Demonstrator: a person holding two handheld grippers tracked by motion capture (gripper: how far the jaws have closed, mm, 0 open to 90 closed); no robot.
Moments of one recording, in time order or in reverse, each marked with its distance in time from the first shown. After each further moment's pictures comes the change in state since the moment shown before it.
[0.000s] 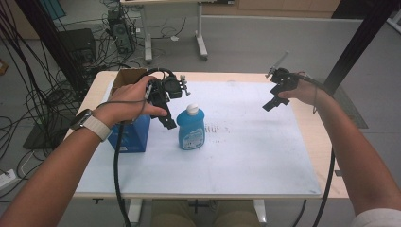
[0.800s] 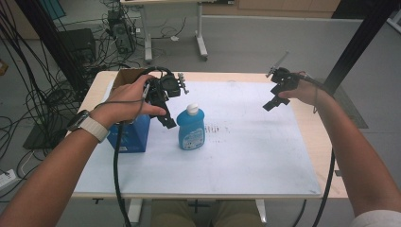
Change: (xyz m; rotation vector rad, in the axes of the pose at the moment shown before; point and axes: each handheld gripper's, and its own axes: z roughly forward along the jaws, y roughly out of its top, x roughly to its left) left arm 0.000 -0.002 -0.006 -0.026 -0.001 -0.018; right arm 0.001 -0.001 -0.002 -0.002 -0.006 0.000
